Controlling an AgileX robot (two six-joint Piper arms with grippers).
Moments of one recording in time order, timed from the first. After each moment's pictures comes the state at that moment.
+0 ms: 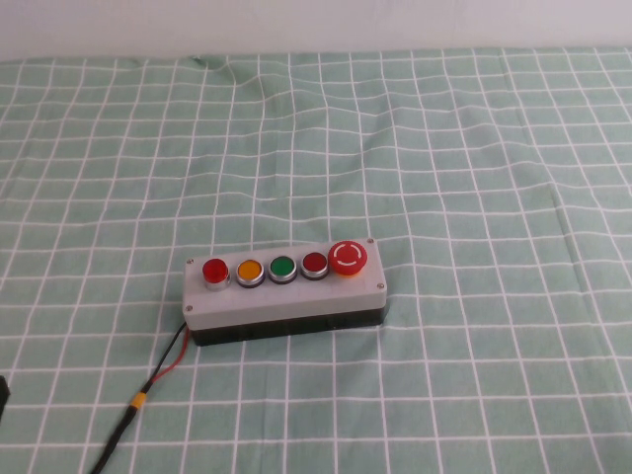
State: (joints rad) right arm 0.04 -0.01 0.03 0.02 0.34 0.07; left arm -0.23 0.10 -0.16 -0.02 0.26 0.17
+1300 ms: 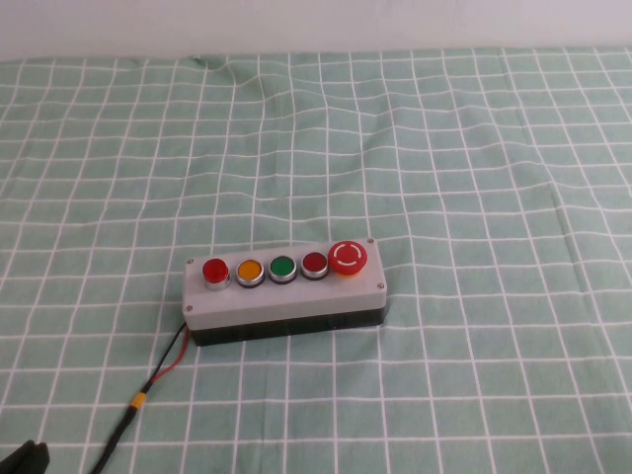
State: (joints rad) right arm 0.04 -0.01 0.03 0.02 0.34 0.07; left arm -0.22 -0.01 0.03 -0.07 0.39 0.15
